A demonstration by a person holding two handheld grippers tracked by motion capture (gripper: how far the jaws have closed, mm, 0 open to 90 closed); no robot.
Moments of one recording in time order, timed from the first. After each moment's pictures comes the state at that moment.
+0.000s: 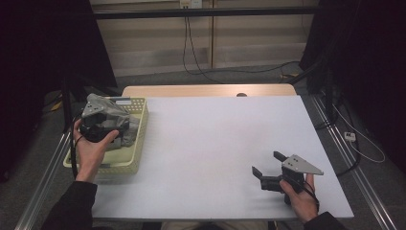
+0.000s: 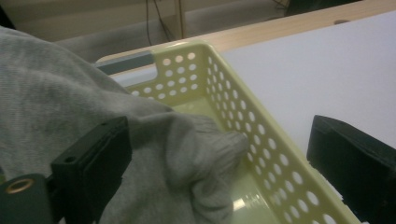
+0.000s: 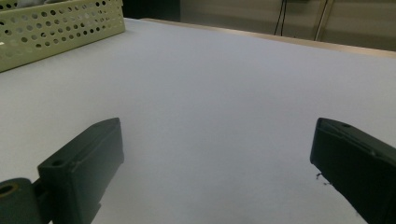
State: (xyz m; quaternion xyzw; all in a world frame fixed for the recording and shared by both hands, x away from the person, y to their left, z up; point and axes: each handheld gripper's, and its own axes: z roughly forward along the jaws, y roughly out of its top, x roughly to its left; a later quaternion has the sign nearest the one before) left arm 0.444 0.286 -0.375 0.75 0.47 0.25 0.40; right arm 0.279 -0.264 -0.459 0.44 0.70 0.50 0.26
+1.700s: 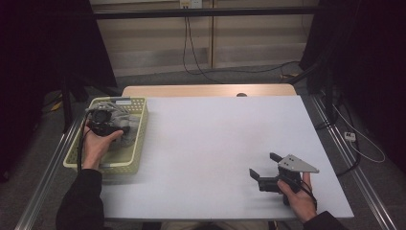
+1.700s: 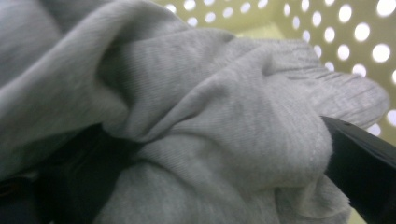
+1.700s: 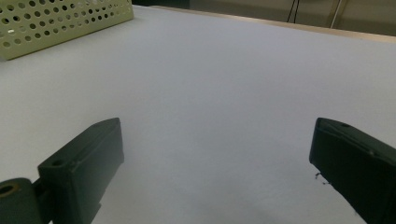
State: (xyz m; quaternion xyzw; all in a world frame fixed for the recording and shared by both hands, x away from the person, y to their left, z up) left arm 0.500 0.296 -0.434 0.79 0.52 0.20 0.26; right arm 0.283 -0.260 -0.463 0.43 0.72 0.49 0.24
